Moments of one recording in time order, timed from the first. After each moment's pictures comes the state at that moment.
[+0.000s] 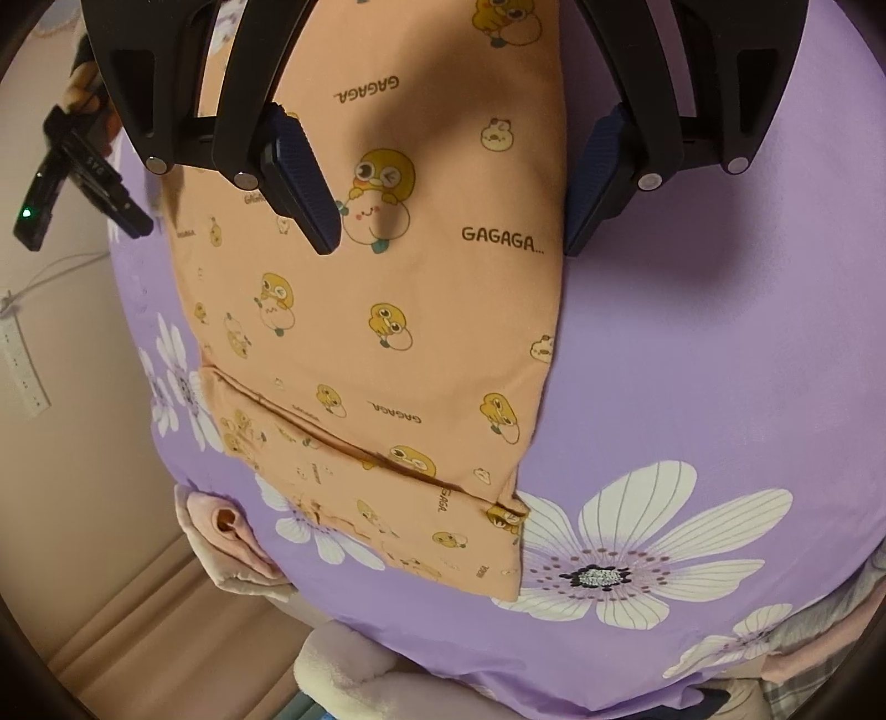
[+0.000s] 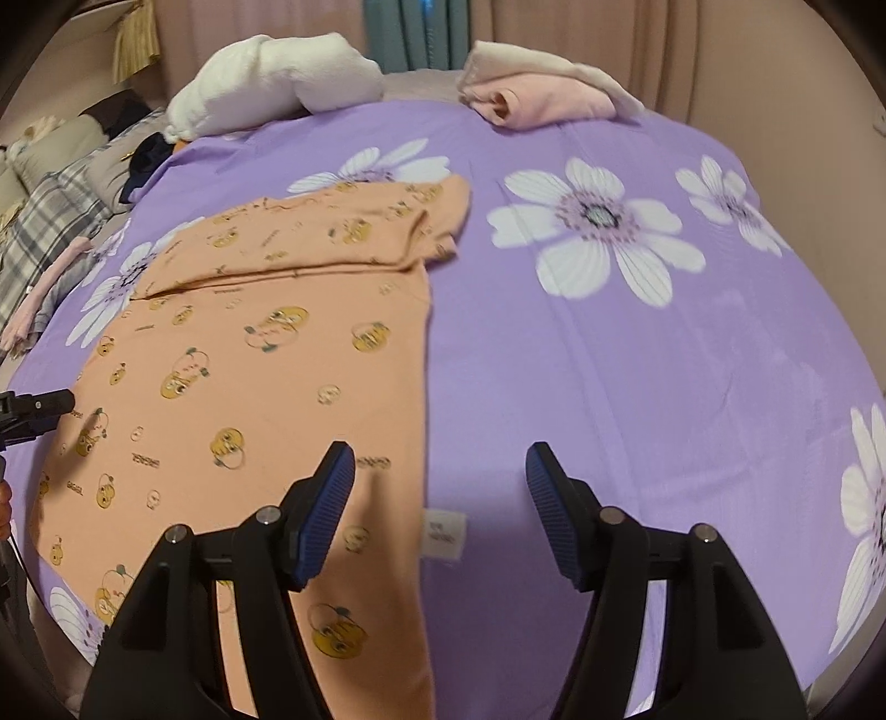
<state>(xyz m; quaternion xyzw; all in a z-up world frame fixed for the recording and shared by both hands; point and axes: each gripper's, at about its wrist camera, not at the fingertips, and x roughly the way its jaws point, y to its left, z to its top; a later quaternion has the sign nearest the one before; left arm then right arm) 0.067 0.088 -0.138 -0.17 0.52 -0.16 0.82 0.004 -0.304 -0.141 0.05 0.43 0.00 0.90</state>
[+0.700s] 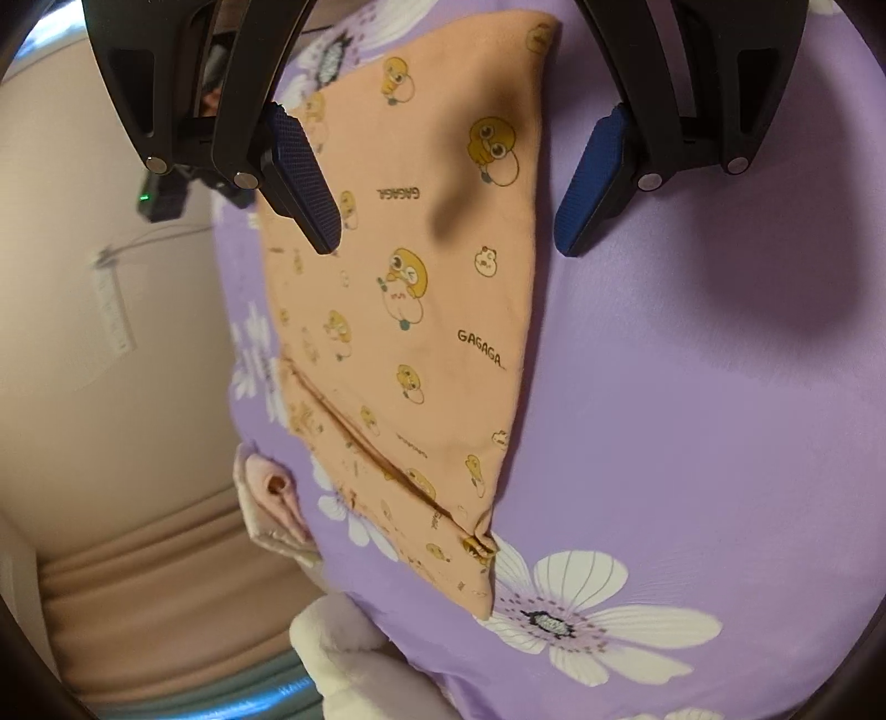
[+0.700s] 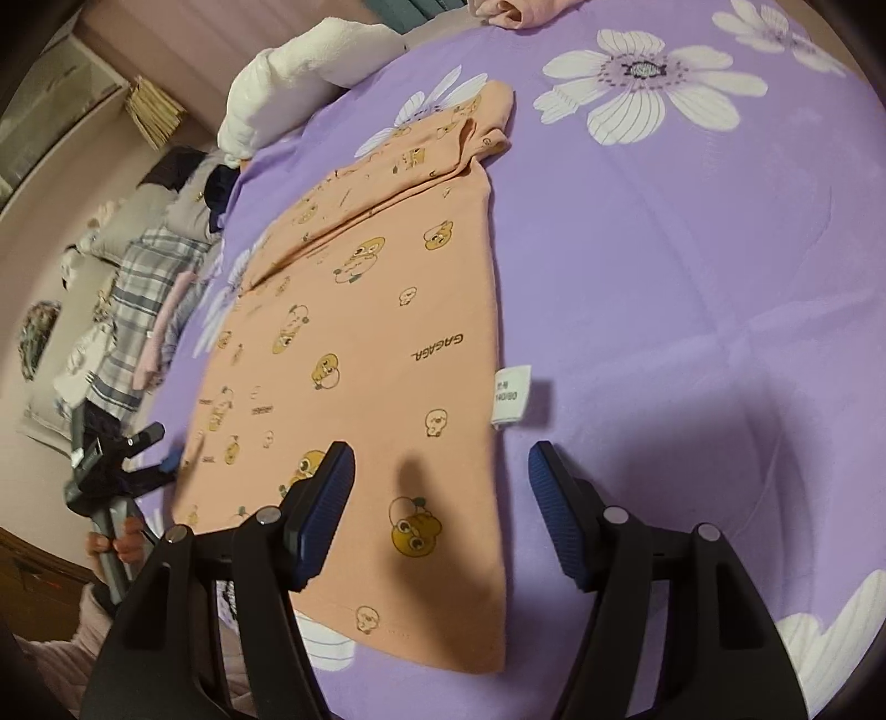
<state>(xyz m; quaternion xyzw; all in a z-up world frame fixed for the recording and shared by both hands) 0.026 0.138 -0.149 -0.32 0.51 -0.23 0.76 -0.018 -0.328 -0.180 0.25 0.48 0.16 0.83</state>
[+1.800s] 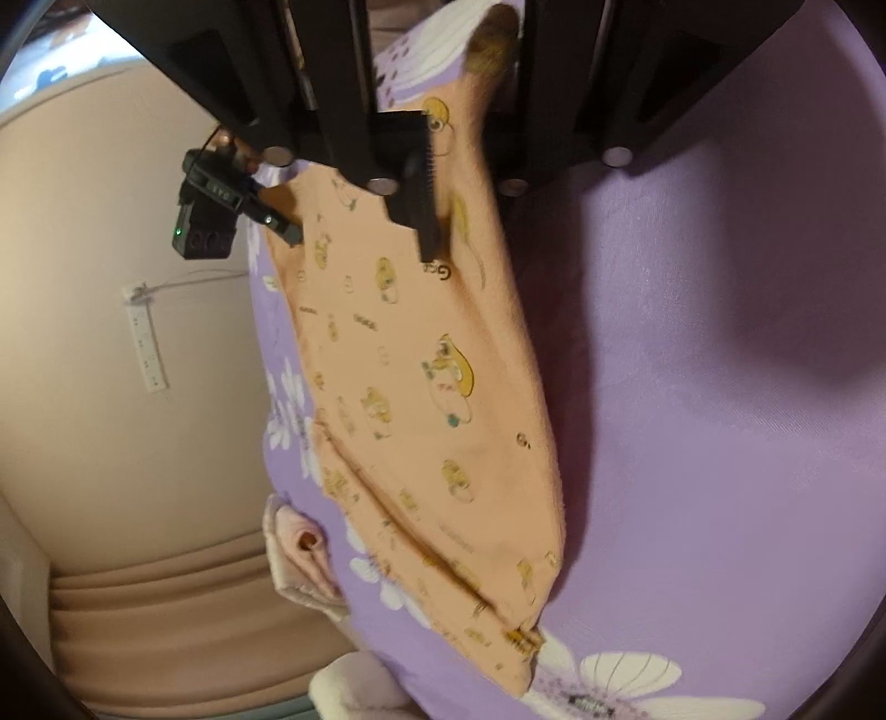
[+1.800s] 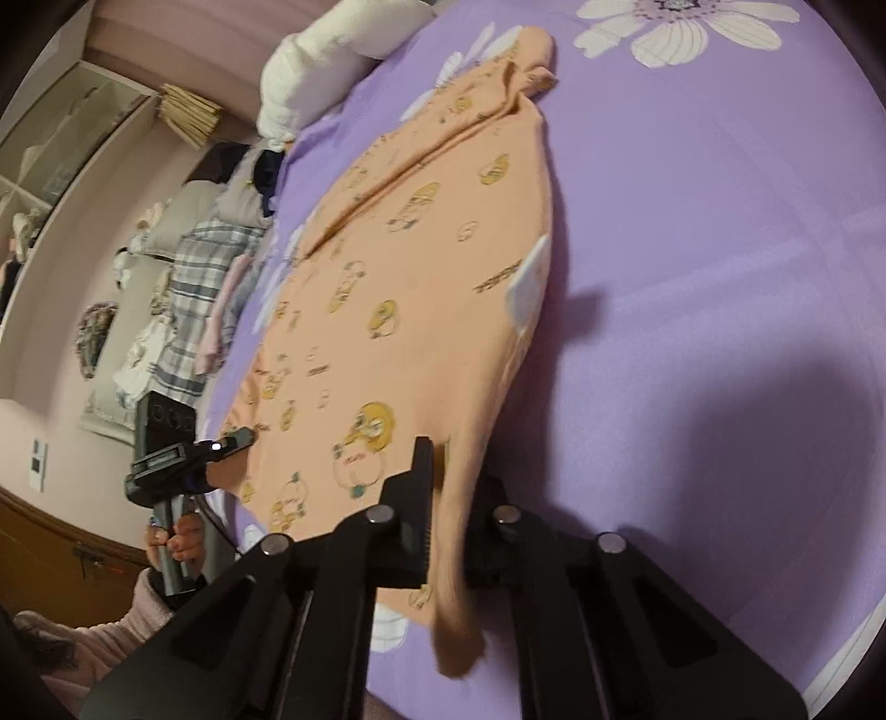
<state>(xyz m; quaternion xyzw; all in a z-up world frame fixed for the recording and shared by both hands) 0.015 0.113 -0.158 -0.33 0.54 -0.30 0.72 -0.025 -0.315 -0.199 0.30 0.48 0.25 0.78</state>
